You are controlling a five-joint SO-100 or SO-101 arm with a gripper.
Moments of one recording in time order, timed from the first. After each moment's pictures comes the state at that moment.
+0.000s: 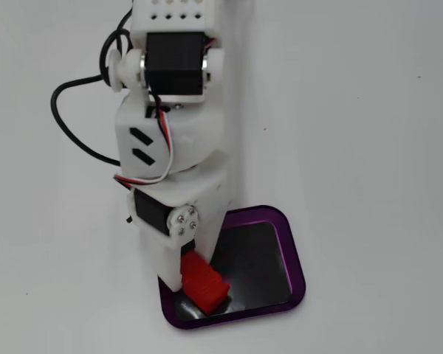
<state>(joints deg) 9.1 38.8 30.0 73.3 26.1</state>
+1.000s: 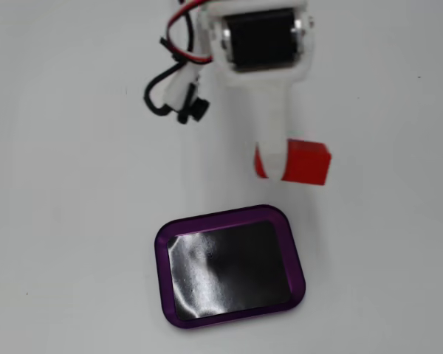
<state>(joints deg) -2.0 80.2 58.8 75.9 -8.0</state>
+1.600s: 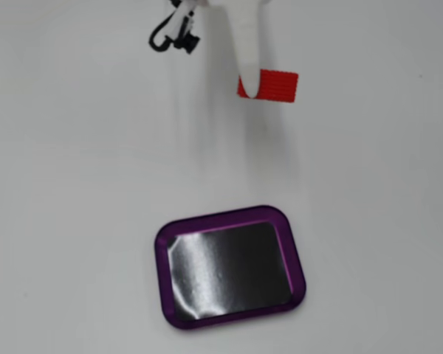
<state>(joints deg) -2.1 133.9 135.6 40.5 -8.2</state>
